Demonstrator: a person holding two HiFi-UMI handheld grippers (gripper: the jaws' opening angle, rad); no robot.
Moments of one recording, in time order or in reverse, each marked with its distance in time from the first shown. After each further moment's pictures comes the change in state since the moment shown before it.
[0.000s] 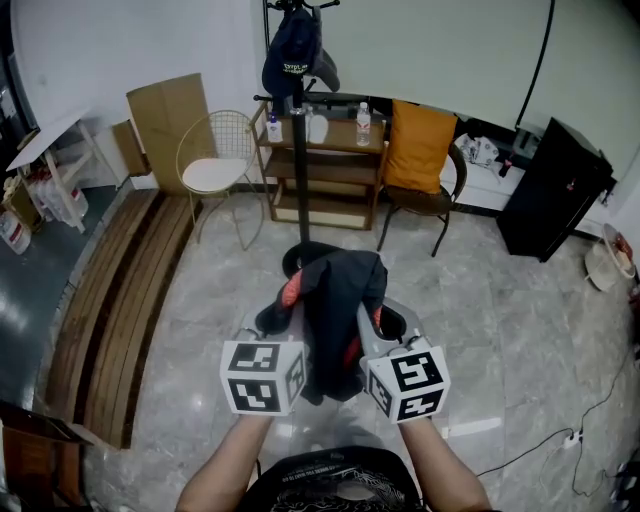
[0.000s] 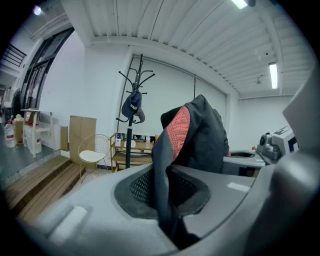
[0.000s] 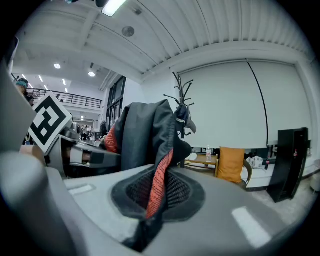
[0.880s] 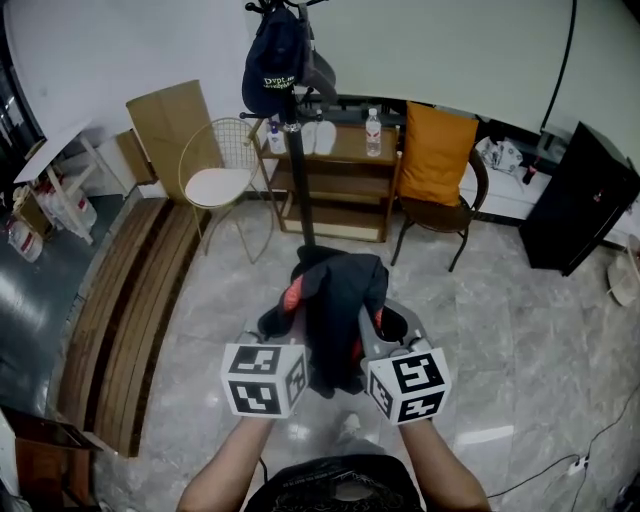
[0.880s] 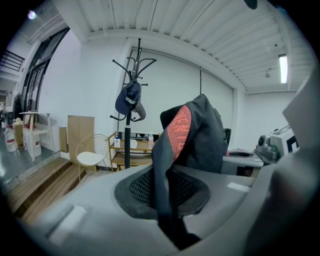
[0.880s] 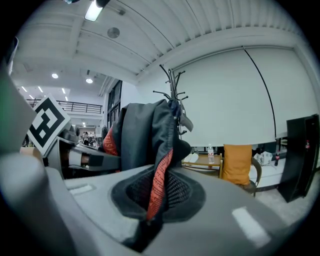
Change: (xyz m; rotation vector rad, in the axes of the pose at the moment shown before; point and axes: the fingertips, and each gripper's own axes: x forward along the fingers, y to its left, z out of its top) left arm 0.149 0.012 0.048 0.006 0.048 0.050; right arm 0.117 -0.113 0.020 0.064 -0.005 0.057
